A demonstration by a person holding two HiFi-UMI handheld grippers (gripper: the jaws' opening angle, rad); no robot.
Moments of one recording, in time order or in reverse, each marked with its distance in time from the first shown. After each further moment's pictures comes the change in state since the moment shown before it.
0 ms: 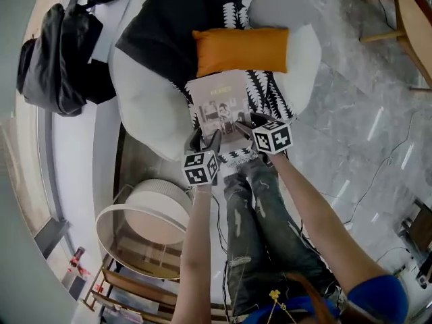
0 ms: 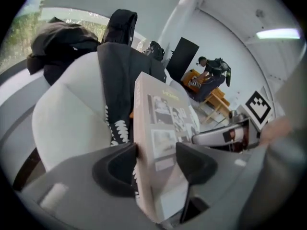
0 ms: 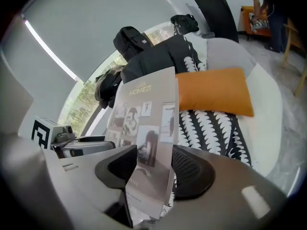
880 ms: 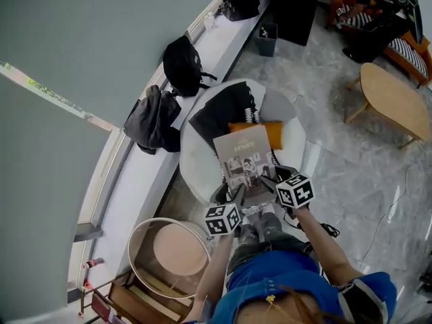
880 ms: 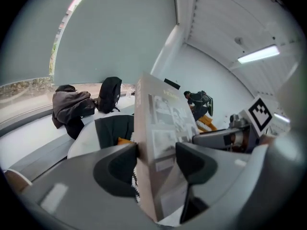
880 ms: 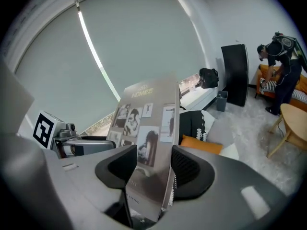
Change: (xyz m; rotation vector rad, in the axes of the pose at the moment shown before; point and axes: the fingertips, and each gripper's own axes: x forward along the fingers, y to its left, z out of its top) left arm -0.414 -0.245 0.168 -0.025 -0.290 -0.048; right arm -0.446 0.256 0.103 -0.293 -0.202 -0.048
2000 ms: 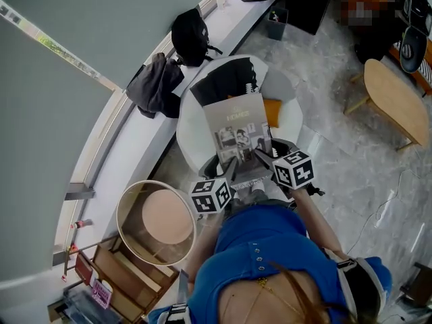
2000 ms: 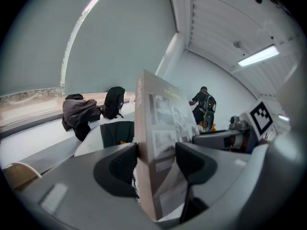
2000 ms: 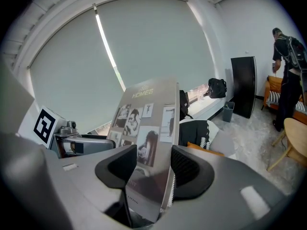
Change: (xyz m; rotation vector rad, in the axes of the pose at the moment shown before) left arm -0.073 -0.051 0.010 -0.014 -0.075 0.058; right arm -0.075 0.039 0.010 -0.108 -0.063 0.059
